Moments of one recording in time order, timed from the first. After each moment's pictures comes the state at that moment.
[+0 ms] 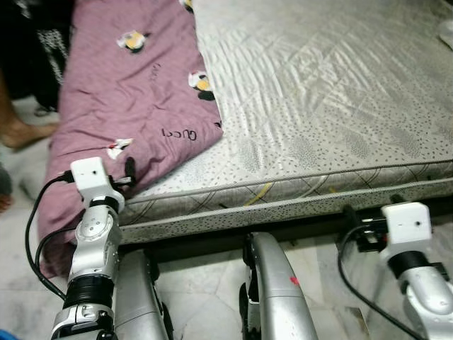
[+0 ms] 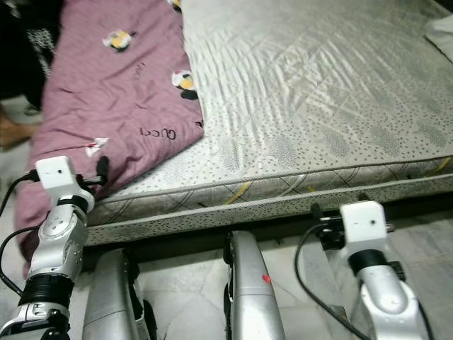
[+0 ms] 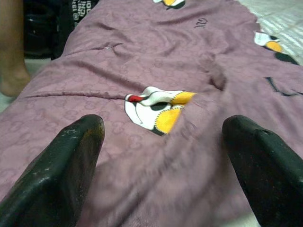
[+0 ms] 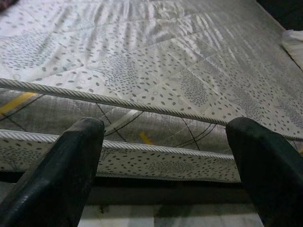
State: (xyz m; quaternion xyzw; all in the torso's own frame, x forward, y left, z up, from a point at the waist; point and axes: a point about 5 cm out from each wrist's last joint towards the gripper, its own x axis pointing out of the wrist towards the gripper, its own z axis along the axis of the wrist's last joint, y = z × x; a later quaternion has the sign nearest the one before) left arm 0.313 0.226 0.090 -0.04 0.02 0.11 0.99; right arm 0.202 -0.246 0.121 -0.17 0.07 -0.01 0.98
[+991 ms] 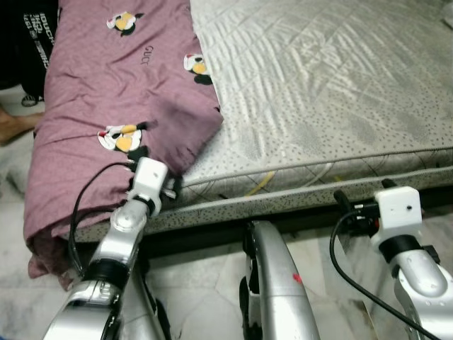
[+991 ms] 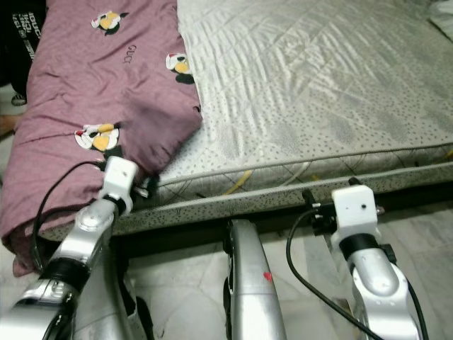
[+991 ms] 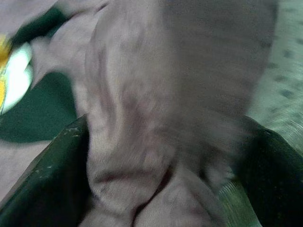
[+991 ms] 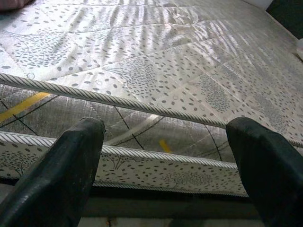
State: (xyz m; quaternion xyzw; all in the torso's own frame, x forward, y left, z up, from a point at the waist) left arm 0.323 0.160 0.068 0.18 0.09 -0.17 0.96; right arm 0.220 -0.231 0.131 -0.17 0.04 0.02 0.99
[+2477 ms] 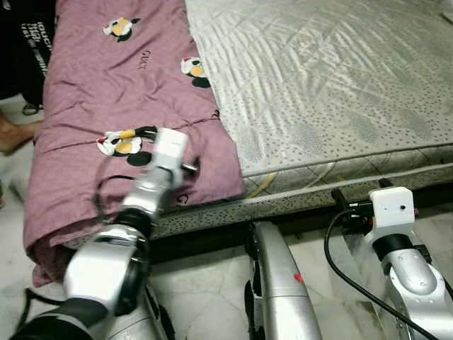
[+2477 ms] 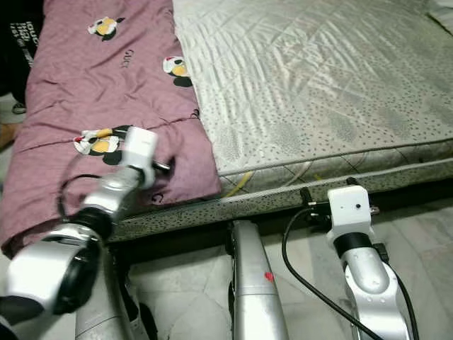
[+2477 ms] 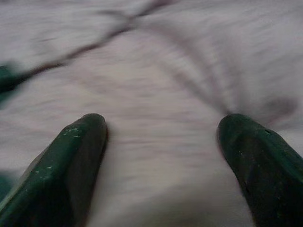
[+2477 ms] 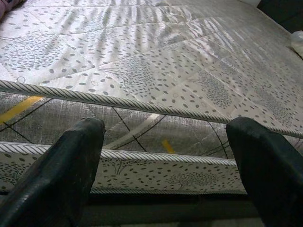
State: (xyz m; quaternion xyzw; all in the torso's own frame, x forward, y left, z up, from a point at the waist) left arm 0.374 0.111 0.096 0.11 0.15 -0.16 0.97; right arm 0.225 -0.227 0.125 -0.16 0.03 0.00 0.99
